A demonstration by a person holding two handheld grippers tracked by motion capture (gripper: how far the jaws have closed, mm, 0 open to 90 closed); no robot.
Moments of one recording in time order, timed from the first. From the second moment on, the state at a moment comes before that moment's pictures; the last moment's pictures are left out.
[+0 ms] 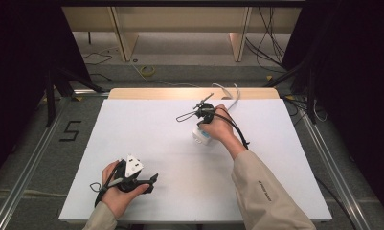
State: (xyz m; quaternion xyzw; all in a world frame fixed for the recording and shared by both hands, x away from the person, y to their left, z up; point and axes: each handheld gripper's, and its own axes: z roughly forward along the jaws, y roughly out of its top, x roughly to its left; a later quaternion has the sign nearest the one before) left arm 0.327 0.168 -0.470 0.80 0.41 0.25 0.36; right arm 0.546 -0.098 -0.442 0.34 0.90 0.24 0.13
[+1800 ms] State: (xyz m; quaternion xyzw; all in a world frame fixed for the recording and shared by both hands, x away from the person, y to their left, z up) left arm 0.326 0.167 -0.470 0.80 0.41 0.25 0.36; right arm 0.547 -0.094 -0.443 0.34 0.90 0.22 0.14
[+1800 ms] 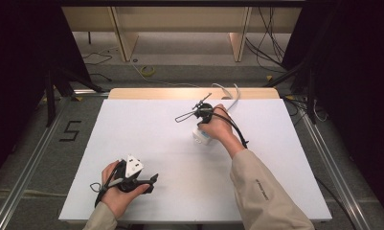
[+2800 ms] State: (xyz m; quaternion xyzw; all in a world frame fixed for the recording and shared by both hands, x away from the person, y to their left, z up) left arm 0.326 0.167 -0.471 0.80 0.41 0.25 0.36; right arm 0.546 -0.094 -0.441 0.34 0.90 0.22 0.14
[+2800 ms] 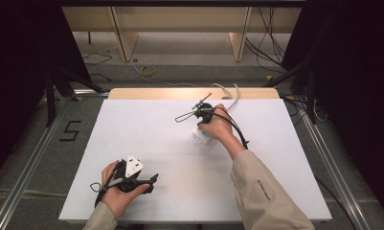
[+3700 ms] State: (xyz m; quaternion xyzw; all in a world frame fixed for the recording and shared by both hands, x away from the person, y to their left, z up) left arm 0.326 0.167 -0.471 0.80 0.41 0.25 0.36; right arm 0.538 -0.100 -0.428 0.34 0.90 0.25 0.14
